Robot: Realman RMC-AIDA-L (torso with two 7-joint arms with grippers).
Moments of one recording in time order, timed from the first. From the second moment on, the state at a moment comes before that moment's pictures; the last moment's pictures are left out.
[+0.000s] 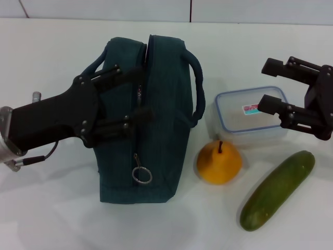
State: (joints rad) left arm -0.34 -2.05 0.93 0.60 1.41 1.90 -1.18; right arm 0.46 2.01 -1.05 -0.58 -1.33 -1.81 1.13
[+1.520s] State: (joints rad) left arm -0.39 -1.98 0.81 1.28 1.86 1.77 -2.45; right arm 0.44 2.01 -1.05 -0.57 -1.34 -1.80 1.13
